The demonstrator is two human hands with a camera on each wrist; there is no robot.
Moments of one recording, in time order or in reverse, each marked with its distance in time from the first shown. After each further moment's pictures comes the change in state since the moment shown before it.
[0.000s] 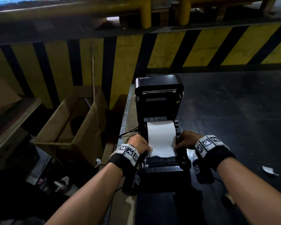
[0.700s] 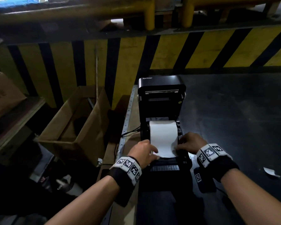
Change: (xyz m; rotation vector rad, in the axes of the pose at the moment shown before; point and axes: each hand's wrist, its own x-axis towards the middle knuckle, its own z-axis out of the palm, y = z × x) left_hand -0.041 -0.002 0.018 0.340 0.091 0.334; right_hand -0.017 0.000 0.013 -0.022 0.228 0.015
